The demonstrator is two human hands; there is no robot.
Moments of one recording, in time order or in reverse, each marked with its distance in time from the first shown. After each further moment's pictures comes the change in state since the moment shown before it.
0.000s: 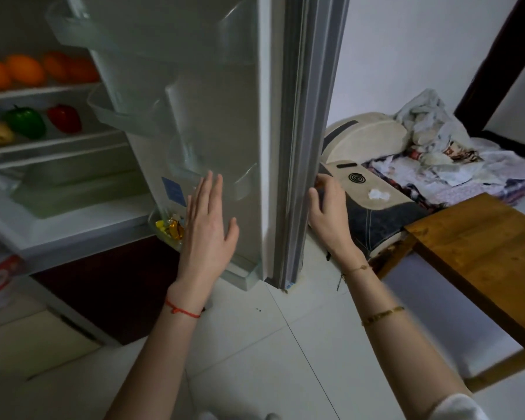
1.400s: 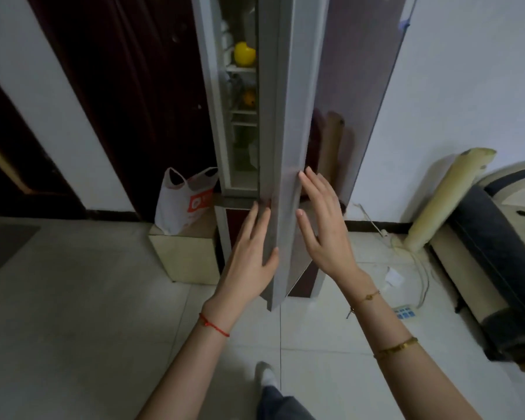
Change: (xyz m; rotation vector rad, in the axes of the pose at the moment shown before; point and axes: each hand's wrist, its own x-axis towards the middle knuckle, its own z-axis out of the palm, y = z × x) left_hand -0.193 -0.232 -0.210 -0.063 0.028 -0.385; right_hand -0.175 -0.319 0.236 0.281 -0.383 -0.627
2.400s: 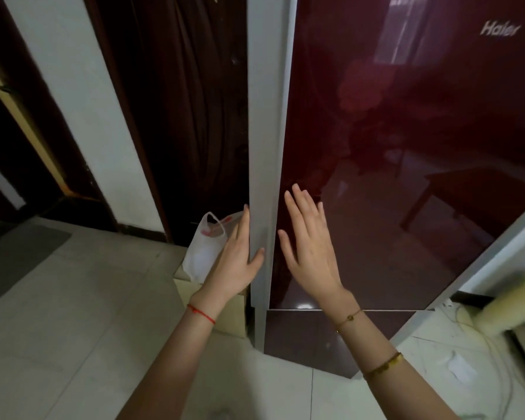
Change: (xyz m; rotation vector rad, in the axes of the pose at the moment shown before) left_hand 0.248 -0.219 -0.083 -0.047 0.073 -0.121; right_hand 0.243 0.062 0.228 -0.193 -0.097 -0.156
